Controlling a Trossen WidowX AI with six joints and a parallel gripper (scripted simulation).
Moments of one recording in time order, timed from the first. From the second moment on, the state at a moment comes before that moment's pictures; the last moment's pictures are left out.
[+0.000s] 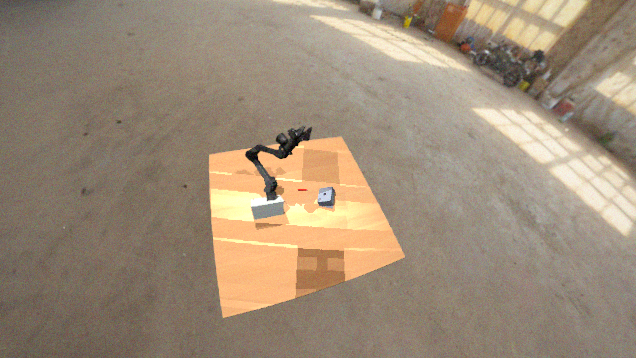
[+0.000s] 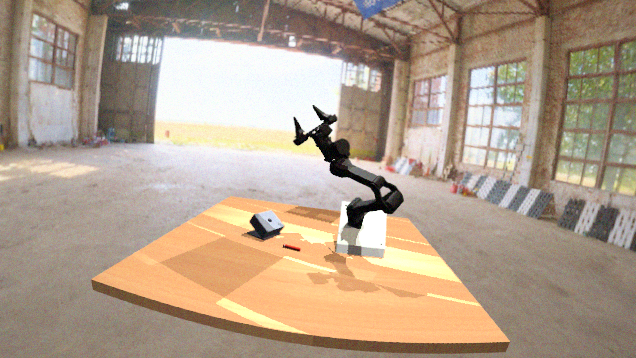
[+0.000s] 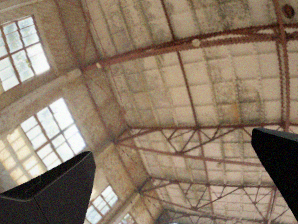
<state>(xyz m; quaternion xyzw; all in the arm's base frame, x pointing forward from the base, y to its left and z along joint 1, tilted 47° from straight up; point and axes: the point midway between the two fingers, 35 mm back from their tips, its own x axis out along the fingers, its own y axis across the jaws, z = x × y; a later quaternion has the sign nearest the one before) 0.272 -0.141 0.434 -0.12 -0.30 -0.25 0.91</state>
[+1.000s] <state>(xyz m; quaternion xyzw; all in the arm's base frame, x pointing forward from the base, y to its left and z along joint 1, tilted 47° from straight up) 0.403 -0.054 0.251 0.01 0.09 0.02 1.00</state>
